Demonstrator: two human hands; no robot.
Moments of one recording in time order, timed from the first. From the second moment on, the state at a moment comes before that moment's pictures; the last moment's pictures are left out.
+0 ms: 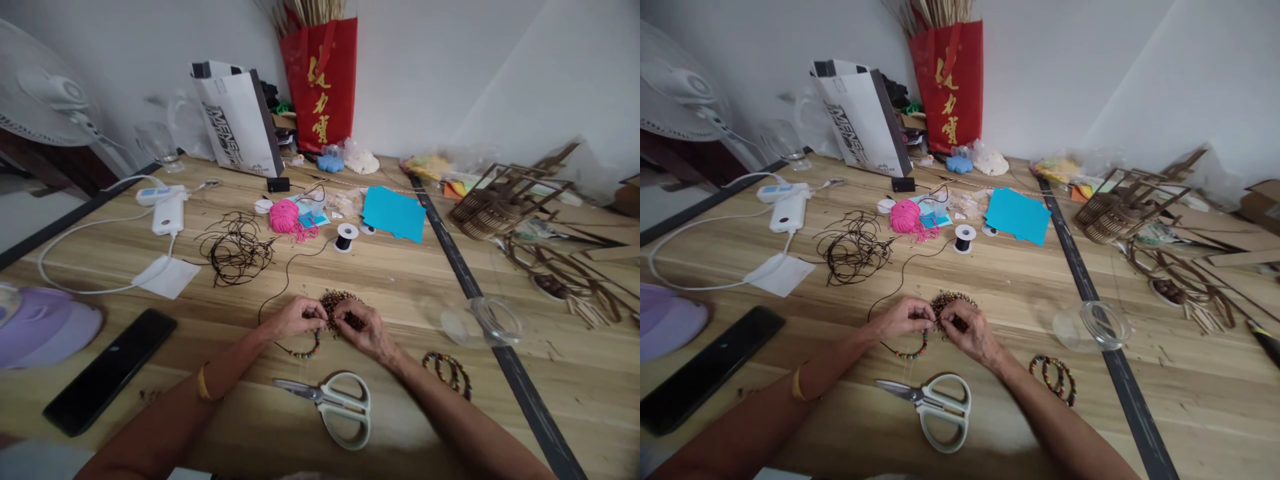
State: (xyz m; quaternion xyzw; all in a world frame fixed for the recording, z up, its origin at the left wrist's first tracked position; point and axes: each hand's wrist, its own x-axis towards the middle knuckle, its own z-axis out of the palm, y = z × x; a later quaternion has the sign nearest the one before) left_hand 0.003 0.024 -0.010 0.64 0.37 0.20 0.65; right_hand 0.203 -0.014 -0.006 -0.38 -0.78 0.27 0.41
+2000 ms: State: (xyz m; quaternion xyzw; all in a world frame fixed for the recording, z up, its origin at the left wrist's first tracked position) left_hand 0.001 0.026 -0.016 0.67 0.34 0.20 0.63; right_hand 0.204 -0.012 -0.007 -0.36 -0.79 0.31 0.39
